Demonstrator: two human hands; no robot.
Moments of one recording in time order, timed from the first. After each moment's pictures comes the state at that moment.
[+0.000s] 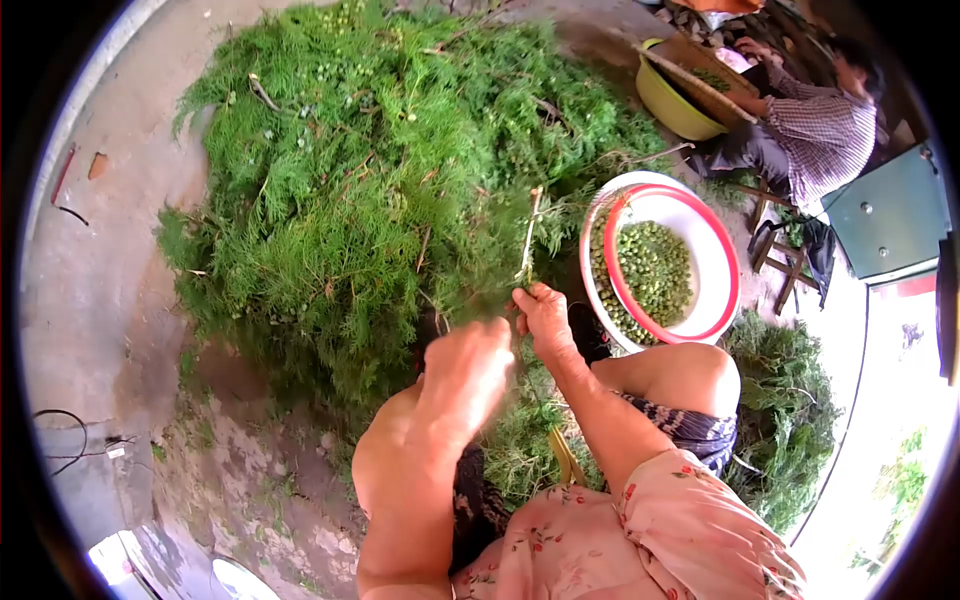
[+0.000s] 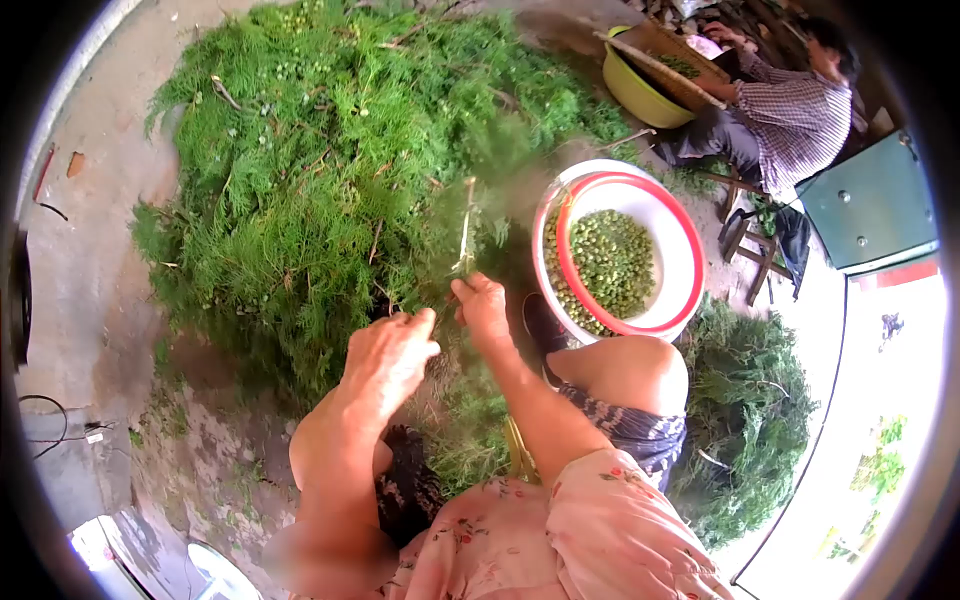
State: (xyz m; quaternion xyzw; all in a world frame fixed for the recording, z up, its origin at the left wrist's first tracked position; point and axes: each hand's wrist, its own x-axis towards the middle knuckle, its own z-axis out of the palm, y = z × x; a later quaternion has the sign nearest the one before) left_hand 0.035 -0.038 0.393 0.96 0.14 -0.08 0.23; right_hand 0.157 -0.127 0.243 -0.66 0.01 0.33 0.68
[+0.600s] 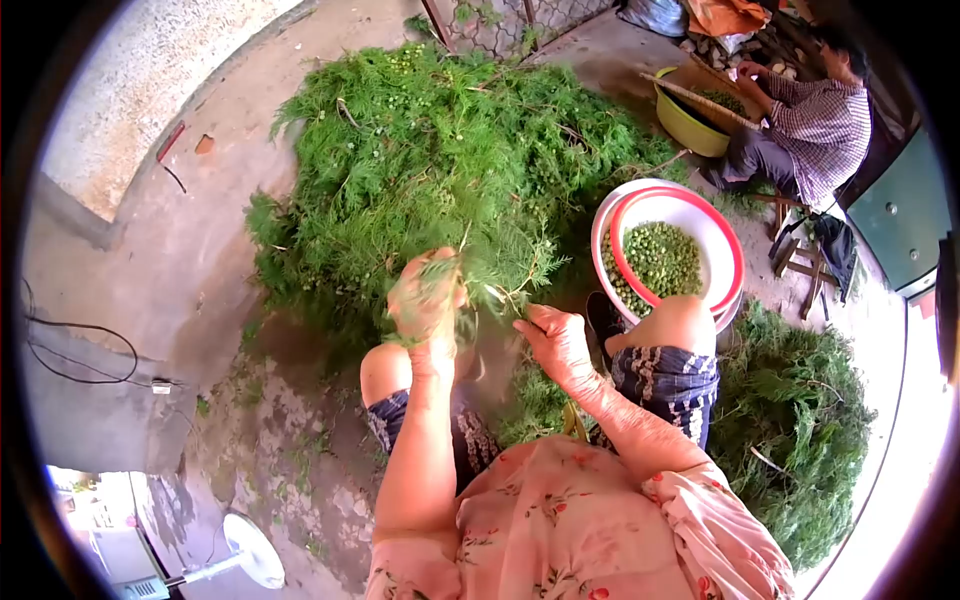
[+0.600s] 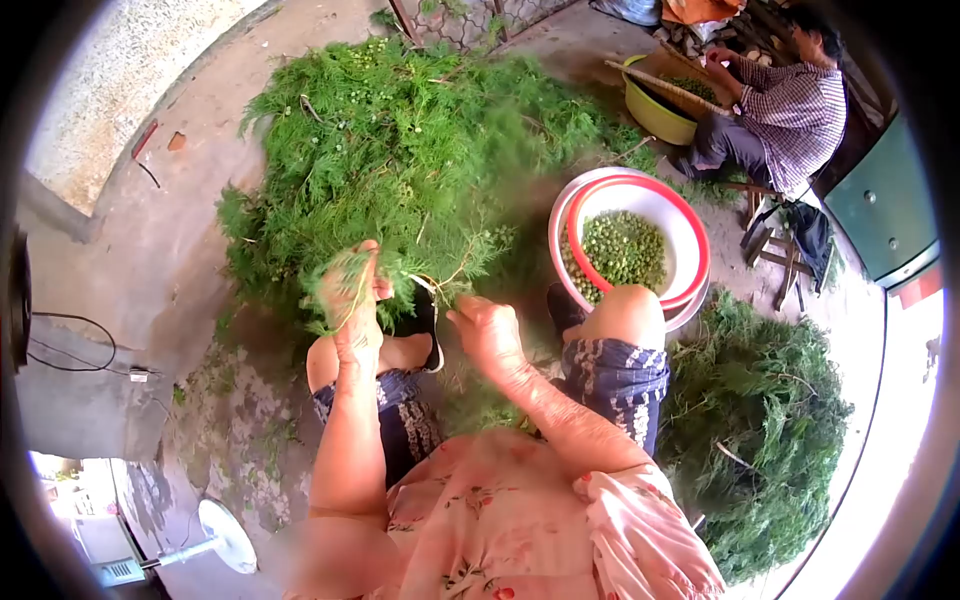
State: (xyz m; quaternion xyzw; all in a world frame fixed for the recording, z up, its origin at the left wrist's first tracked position) left_hand -0.038 -0.097 0.437 0.49 0.13 0.47 0.73; right_hand 0.049 -0.235 0.386 -0.75 -0.41 0.07 0.52
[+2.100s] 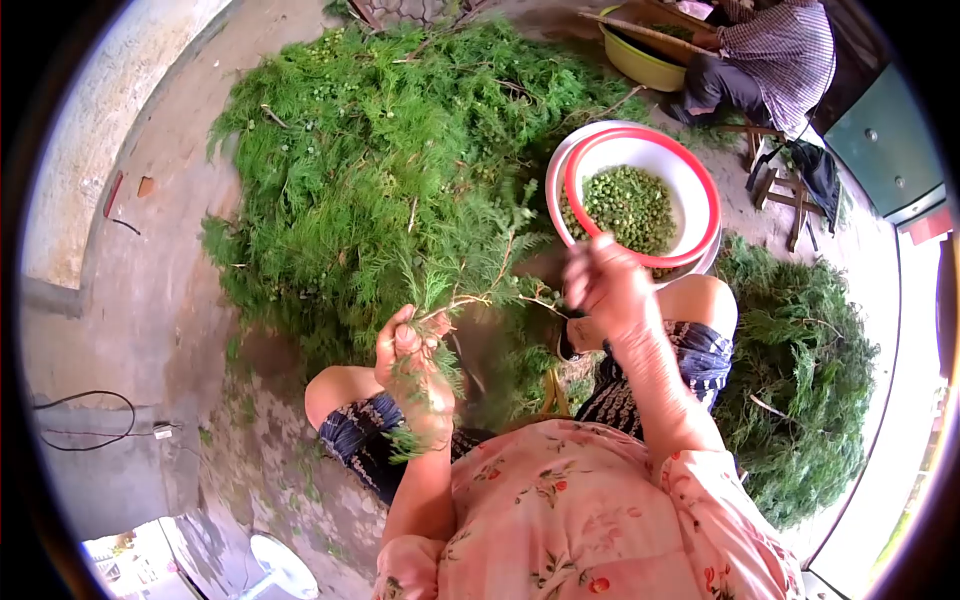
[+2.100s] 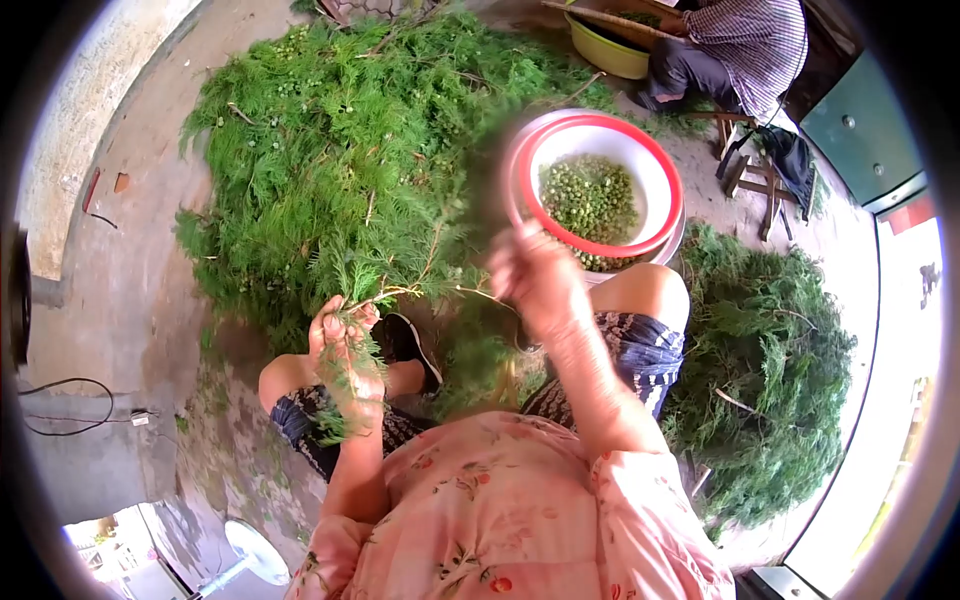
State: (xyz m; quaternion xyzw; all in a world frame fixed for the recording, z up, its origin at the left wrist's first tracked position) left_hand -0.055 -0.167 0.396 0.48 0.25 0.45 0.71; right_hand 0.129 -0.317 0.397 -0.35 0.05 0.40 0.85
